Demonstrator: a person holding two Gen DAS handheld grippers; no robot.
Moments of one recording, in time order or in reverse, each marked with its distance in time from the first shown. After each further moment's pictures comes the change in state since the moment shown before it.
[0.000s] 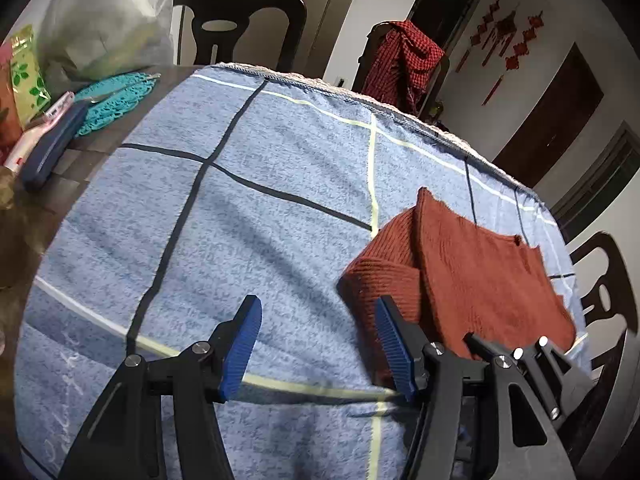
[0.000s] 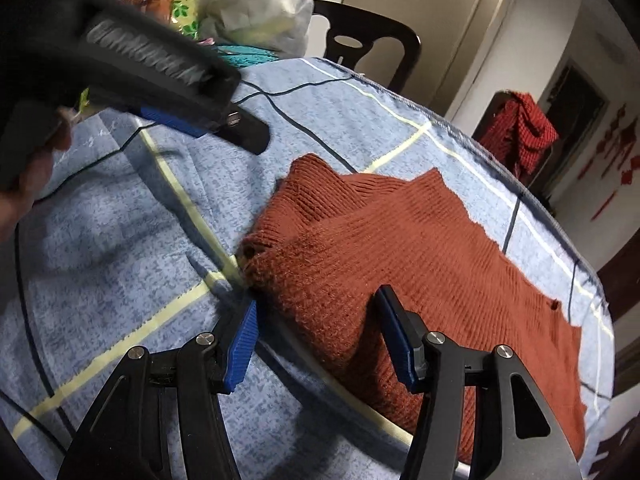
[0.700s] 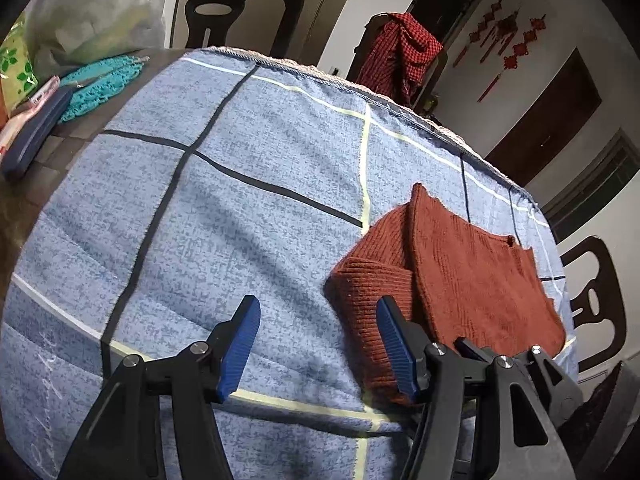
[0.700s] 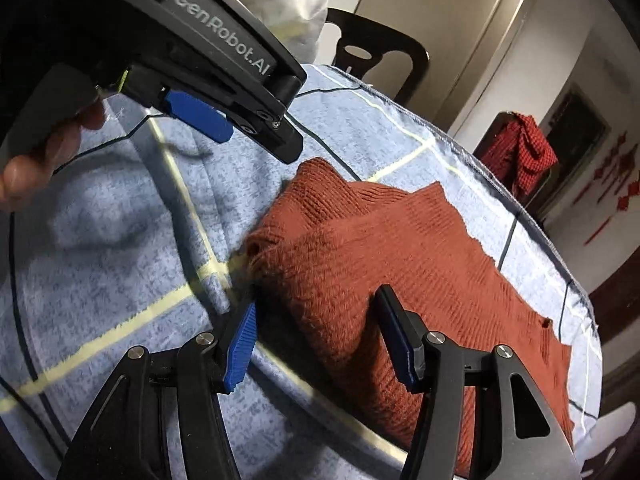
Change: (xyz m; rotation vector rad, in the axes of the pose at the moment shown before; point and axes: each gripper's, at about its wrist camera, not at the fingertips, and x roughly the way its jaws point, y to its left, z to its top) left arm 0.013 0.000 0.005 -0.024 0.048 -0.050; right arm 0.003 0.002 -0.002 -0.038 -0.024 -0.011
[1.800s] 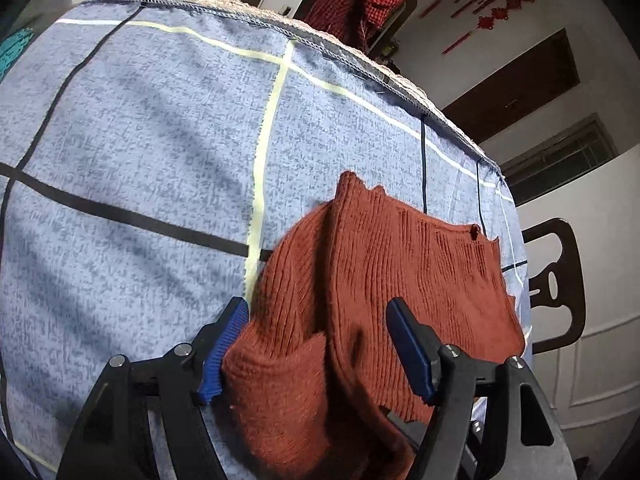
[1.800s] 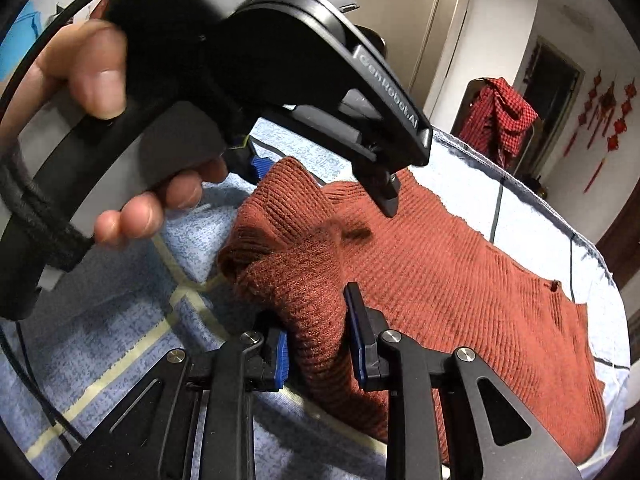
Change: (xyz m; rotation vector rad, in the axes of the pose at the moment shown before) left arm 0.080 -0.049 0.046 0.016 0.253 -0.200; right arm 0.005 -0.030 -0.001 0.193 -0.025 0.014
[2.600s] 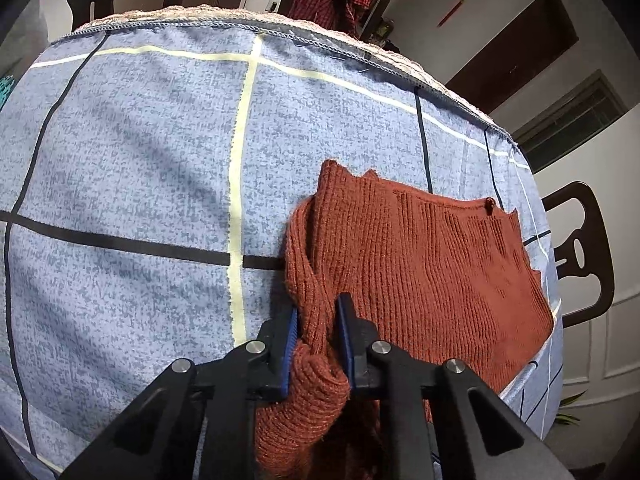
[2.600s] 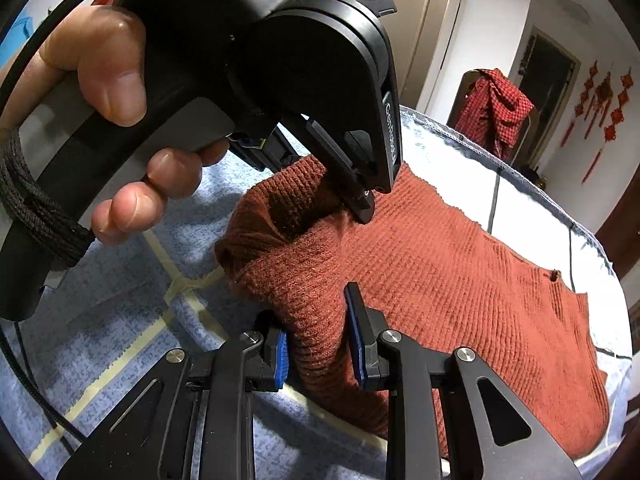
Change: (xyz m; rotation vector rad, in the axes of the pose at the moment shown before) left arm 0.013 -0.026 0.006 0.124 0.040 0.109; right arm 0.003 -0.001 0.000 0.028 0.014 -0.004
